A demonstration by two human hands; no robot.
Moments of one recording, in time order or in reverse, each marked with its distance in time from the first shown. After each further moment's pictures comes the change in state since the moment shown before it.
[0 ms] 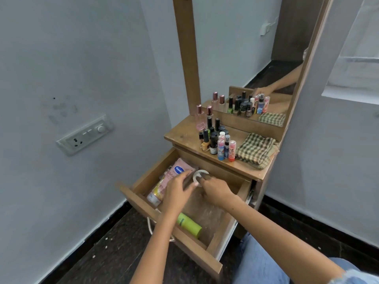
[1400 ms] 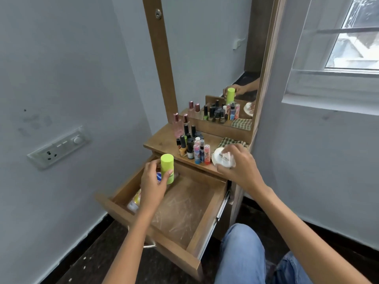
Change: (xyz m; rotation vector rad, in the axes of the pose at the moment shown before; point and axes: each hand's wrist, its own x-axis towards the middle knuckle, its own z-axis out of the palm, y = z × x) left_hand 0.014 0.034 -0.024 -0.064 0.198 0.099; right_hand -0.096 0.077 -0.088 0.380 0.724 0.098
